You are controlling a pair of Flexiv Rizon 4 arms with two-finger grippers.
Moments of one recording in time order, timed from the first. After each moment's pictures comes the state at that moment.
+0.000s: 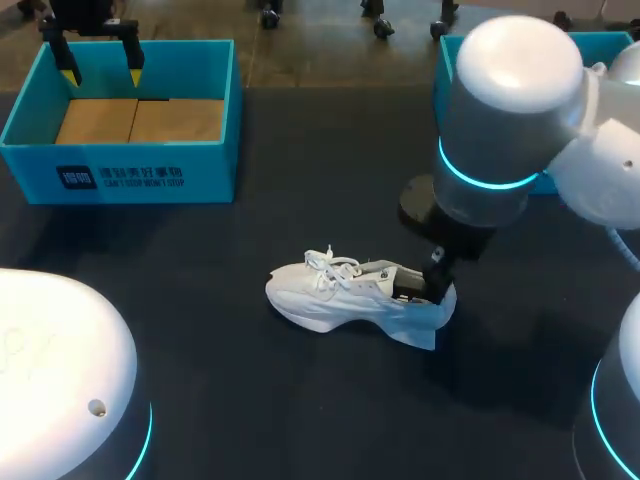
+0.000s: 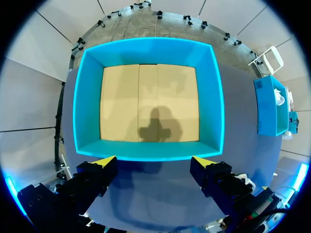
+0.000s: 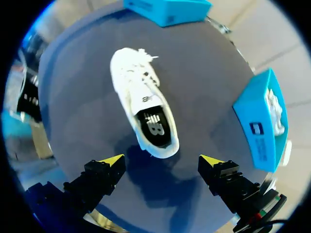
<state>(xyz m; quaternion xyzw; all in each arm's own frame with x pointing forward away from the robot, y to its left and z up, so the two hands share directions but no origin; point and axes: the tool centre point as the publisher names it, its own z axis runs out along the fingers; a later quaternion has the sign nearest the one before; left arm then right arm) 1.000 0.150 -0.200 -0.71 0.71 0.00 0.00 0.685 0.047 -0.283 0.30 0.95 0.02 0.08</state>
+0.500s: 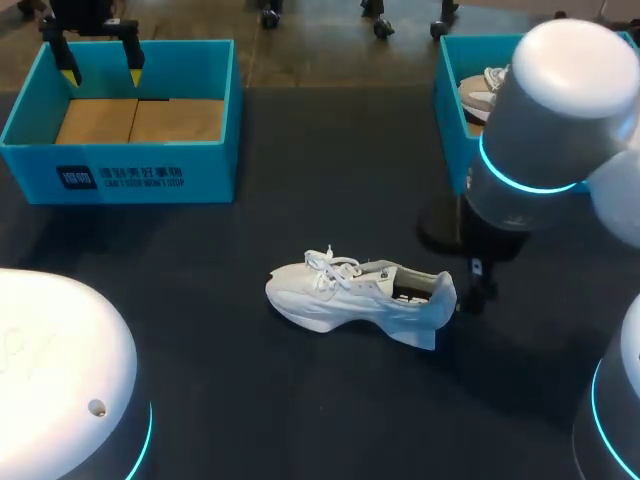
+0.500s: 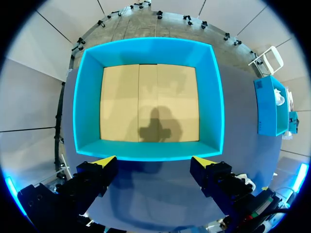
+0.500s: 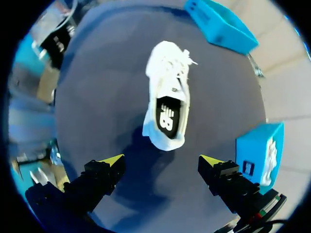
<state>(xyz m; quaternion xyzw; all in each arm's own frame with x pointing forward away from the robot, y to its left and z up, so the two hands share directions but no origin) 1.000 0.150 -0.200 -0.71 0.71 0.00 0.00 0.681 0.027 -0.280 0.06 0.99 0.03 0.08</state>
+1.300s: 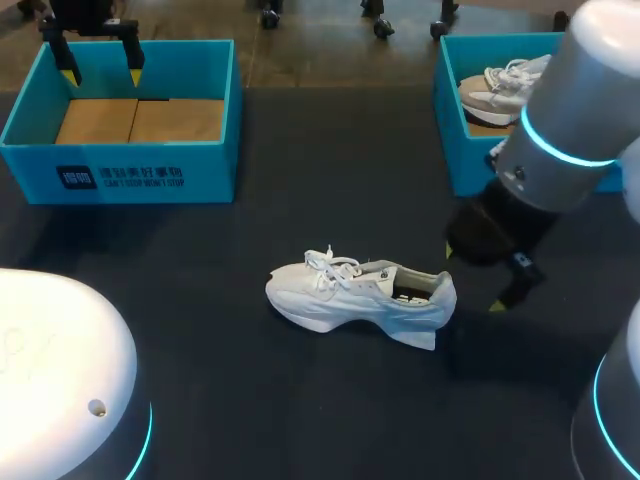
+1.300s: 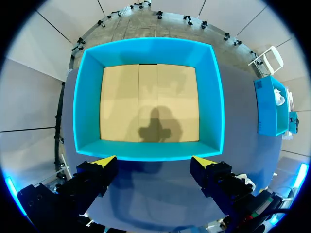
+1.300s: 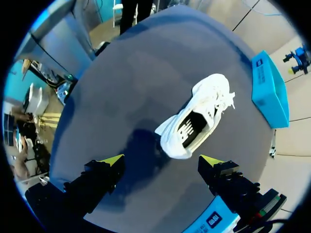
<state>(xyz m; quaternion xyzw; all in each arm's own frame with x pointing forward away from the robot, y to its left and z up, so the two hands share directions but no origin) 1.000 0.150 -0.200 -0.71 0.71 0.00 0.00 0.687 0.014 -0.282 -0.25 0.96 0.08 0.04</state>
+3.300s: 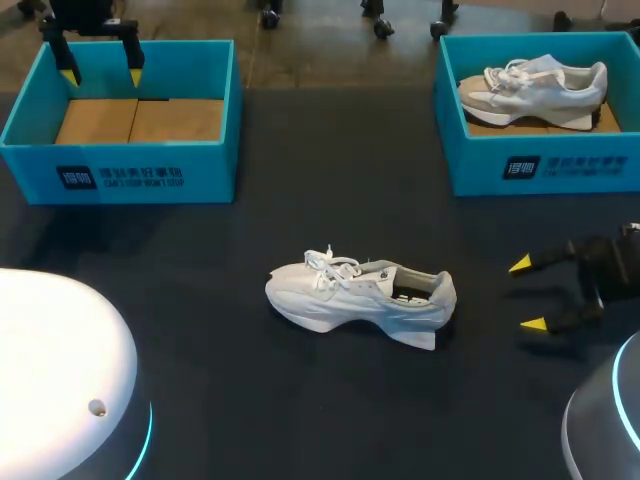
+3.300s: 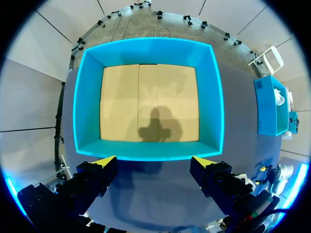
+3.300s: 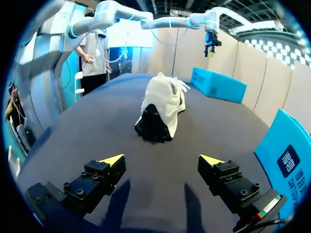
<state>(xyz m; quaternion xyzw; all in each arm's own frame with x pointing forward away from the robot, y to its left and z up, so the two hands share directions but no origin) 1.000 0.150 -0.200 -0.71 0.71 0.00 0.00 0.717 -0.071 -0.395 -0.01 0.88 0.48 0.05</state>
